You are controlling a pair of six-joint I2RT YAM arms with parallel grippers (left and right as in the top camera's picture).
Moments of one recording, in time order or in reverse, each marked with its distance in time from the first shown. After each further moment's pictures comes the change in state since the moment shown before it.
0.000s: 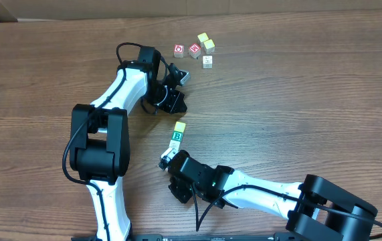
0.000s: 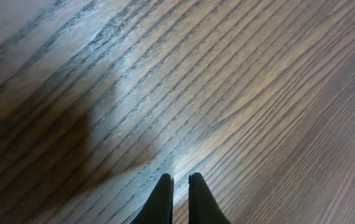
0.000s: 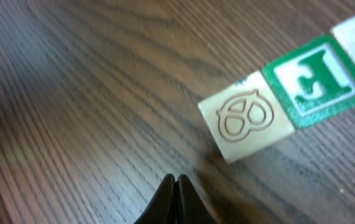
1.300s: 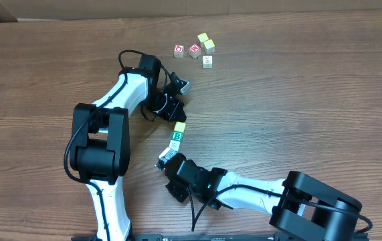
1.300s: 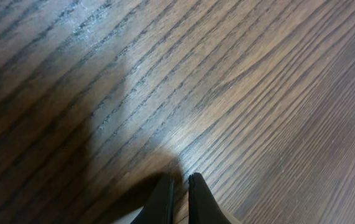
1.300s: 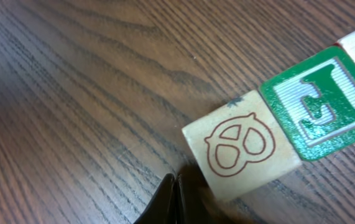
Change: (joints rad) left arm 0.000 0.003 -0.069 -0.005 0.003 0.053; right arm 0.016 0.079 0.000 0.095 0.081 0.000
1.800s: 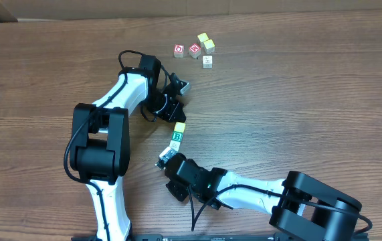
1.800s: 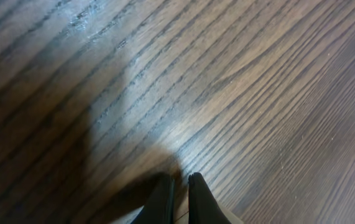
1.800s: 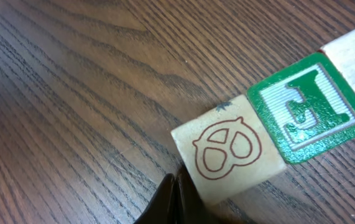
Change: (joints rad) left arm 0.000 0.000 0.000 -0.013 -0.004 0.000; right arm 0.000 0.001 0.000 0.001 0.022 0.001
